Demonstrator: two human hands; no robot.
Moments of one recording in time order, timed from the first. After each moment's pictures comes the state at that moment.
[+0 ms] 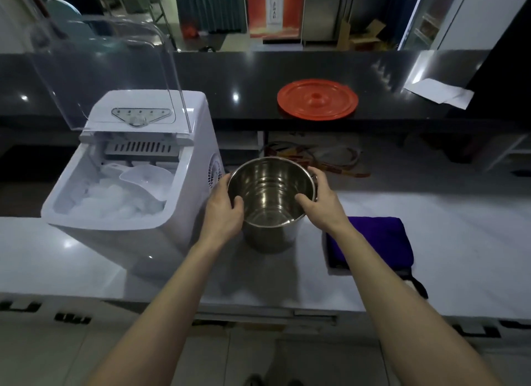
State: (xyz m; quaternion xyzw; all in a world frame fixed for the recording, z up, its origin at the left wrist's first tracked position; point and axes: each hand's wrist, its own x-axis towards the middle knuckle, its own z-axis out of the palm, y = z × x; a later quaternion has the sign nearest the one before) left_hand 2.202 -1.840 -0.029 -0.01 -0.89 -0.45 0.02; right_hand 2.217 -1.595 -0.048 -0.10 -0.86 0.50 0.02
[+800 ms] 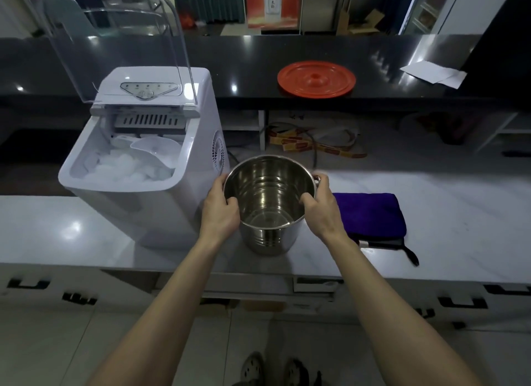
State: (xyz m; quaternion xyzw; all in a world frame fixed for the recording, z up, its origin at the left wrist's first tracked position) left_hand 2.268 -1.851 -0.029 0.05 -0.86 -0.51 0.00; right_hand 2.292 -1.631 -0.059 -0.13 -0.83 0.54 0.07
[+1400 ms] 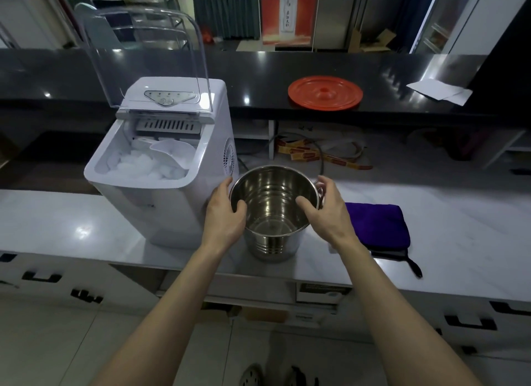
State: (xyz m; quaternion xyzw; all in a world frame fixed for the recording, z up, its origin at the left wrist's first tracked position) left_hand 2.282 -1.862 -0.029 0.02 -0.88 -0.46 0.05; right_hand 2.301 -1.623 -0.042 -0.10 -0.86 0.49 0.07
